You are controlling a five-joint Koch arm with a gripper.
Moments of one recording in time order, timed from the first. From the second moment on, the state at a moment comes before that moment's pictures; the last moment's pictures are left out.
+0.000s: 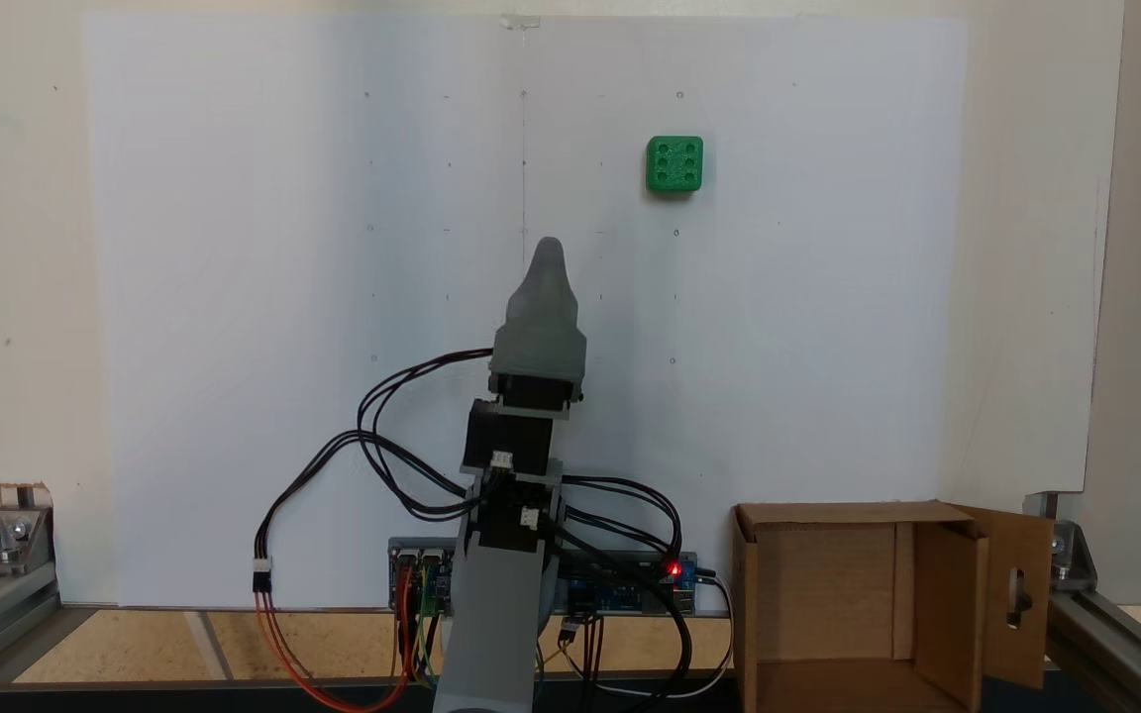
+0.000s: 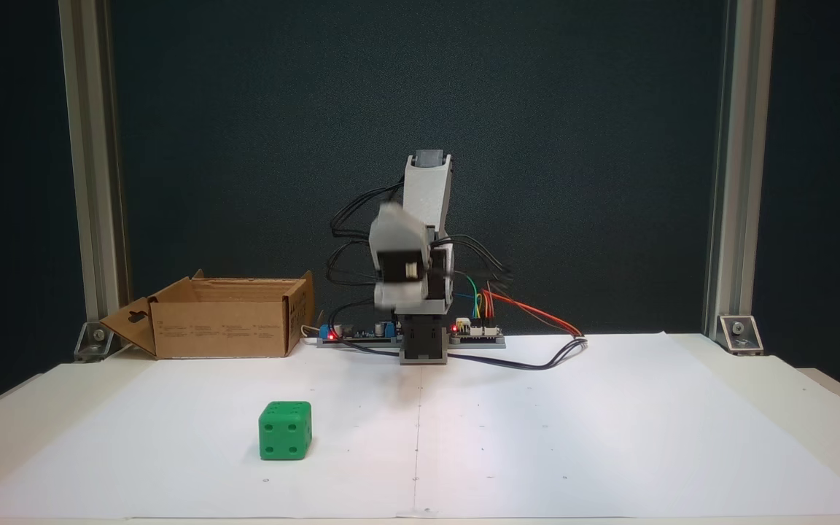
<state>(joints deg) 6.8 129.6 173.7 -76.2 1.5</state>
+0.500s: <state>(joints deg) 10.2 129.6 136.5 -16.1 1.5</state>
